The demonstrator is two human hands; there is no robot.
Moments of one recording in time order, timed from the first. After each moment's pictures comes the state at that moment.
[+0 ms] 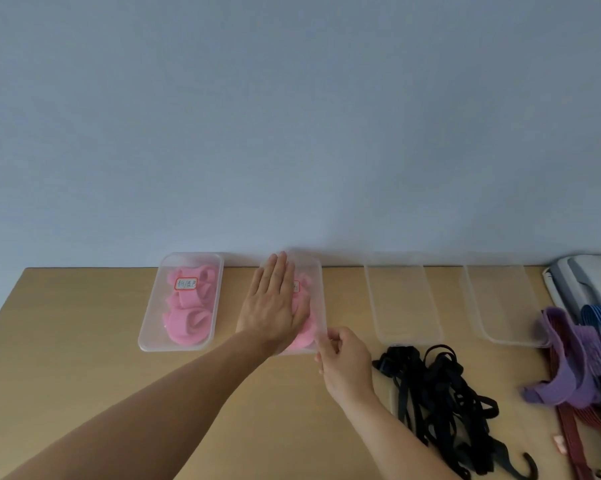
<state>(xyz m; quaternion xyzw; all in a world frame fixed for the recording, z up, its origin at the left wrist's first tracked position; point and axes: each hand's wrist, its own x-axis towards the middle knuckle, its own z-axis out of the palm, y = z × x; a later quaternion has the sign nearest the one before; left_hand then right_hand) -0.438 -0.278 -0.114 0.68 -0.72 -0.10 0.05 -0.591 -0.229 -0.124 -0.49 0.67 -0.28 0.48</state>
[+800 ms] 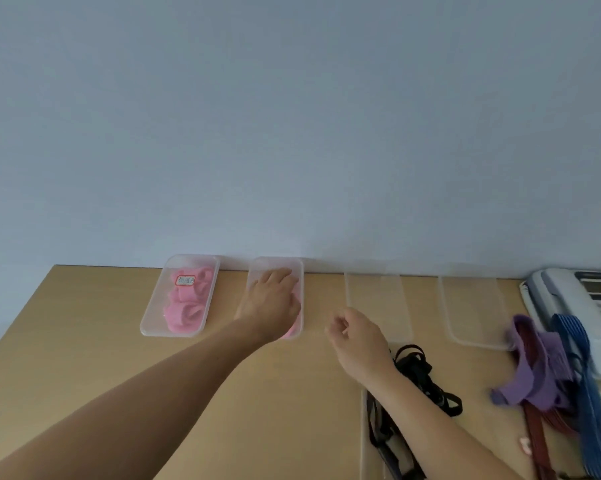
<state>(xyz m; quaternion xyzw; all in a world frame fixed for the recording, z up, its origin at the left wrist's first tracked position) -0.471 -0.272 -0.054 0.69 -0.71 -0.12 0.08 -0.659 -0.256 -0.072 -0.69 0.61 -0.17 0.35</state>
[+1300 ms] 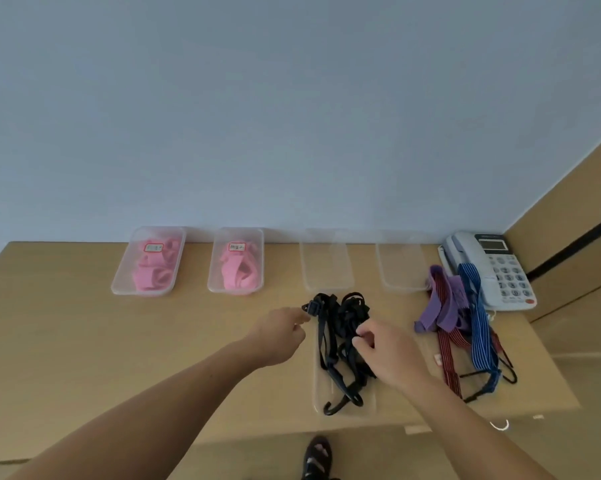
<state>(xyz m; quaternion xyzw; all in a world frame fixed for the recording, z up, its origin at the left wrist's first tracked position) -0.560 -0.160 -0.062 0.63 -0.68 -0.37 0.10 -0.790 -0.155 -0.058 -0.71 0.66 -0.05 0.23</state>
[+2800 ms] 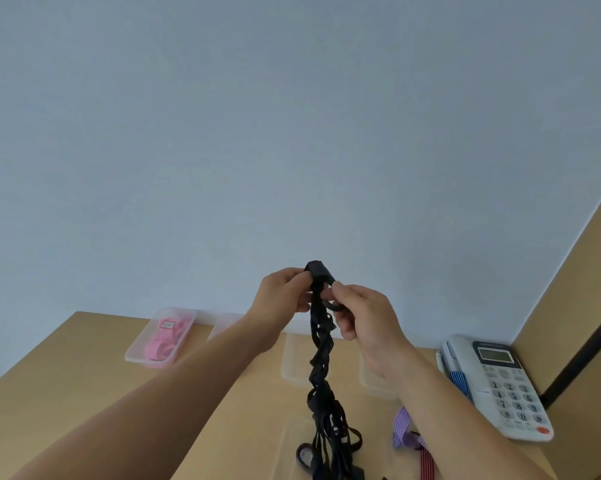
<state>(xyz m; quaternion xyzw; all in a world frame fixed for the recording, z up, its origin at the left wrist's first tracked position) -0.657 -0.199 0.148 0.54 -0.45 -0.44 0.55 -0.811 -0.221 0.139 -0.54 0.41 -0.42 0.60</state>
